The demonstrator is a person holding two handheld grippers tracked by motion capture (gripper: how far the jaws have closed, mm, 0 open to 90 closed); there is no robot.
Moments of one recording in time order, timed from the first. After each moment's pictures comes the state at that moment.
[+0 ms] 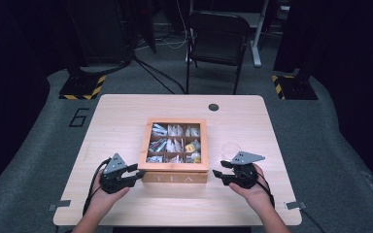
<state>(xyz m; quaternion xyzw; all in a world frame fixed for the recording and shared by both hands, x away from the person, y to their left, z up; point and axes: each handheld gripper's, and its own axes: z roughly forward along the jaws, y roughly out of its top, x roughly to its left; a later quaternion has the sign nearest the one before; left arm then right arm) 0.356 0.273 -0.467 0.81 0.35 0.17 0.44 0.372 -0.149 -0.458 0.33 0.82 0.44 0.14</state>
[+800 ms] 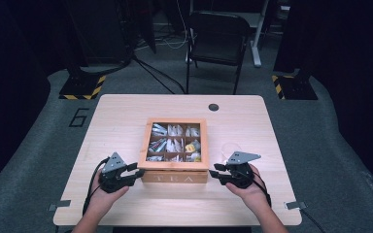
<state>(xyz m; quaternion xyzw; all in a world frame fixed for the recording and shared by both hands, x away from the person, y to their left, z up) 0.356 0.273 -0.464 0.80 0.36 0.17 0.45 0.372 -0.138 -0.457 0.32 0.83 0.45 0.11</state>
